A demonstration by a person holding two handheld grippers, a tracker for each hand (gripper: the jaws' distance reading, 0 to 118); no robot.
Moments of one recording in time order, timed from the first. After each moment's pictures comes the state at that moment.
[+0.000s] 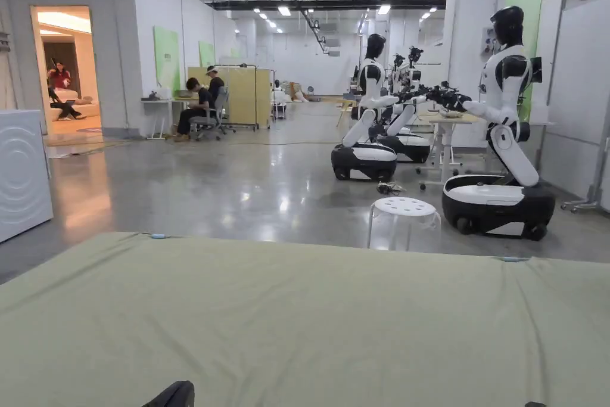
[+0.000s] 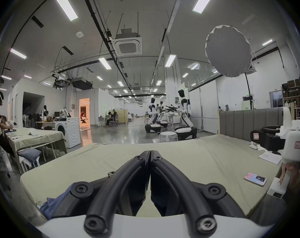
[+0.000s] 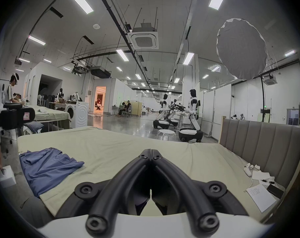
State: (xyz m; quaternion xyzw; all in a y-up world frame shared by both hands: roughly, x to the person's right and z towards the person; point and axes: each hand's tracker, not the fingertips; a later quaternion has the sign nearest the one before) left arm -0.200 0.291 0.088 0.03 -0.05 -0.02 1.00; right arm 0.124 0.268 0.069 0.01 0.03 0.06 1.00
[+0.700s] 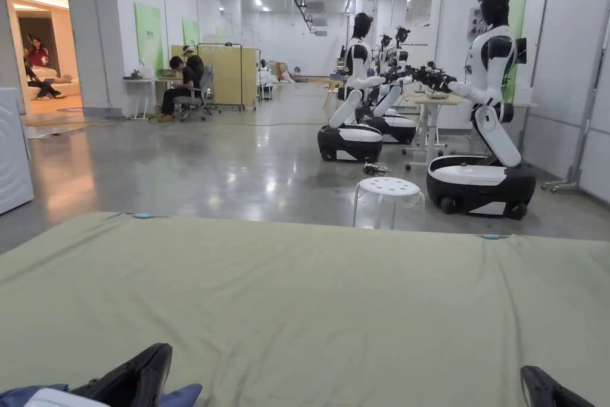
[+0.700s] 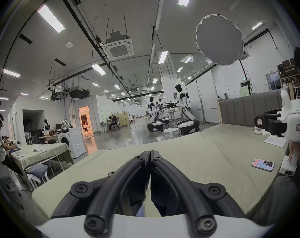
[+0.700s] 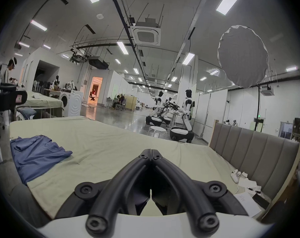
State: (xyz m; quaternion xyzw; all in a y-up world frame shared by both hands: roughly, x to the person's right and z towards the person) left arm -0.205 0.299 0.085 0.02 -0.05 -0.09 0.99; right arm 0.133 0.273 0.067 -0.01 0.00 0.12 0.99
